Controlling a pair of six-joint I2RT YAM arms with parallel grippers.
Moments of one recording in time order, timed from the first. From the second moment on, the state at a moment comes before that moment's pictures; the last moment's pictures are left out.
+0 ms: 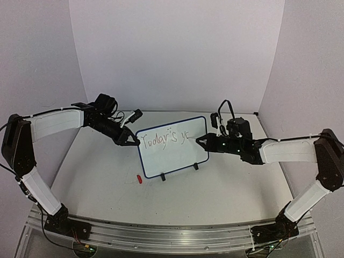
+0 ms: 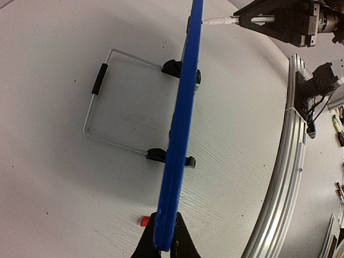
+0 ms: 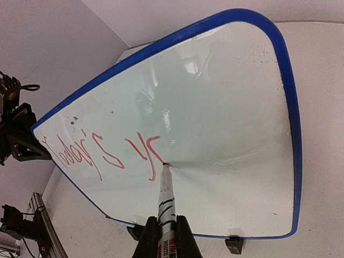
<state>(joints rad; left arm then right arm) -0.48 1.63 1.26 -0.60 0.66 0.24 0.63 1.55 0.83 0.31 -0.20 0.54</state>
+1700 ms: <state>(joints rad) -0.48 1.63 1.26 -0.59 0.66 0.24 0.63 1.48 0.86 0.25 -0.14 0.51</state>
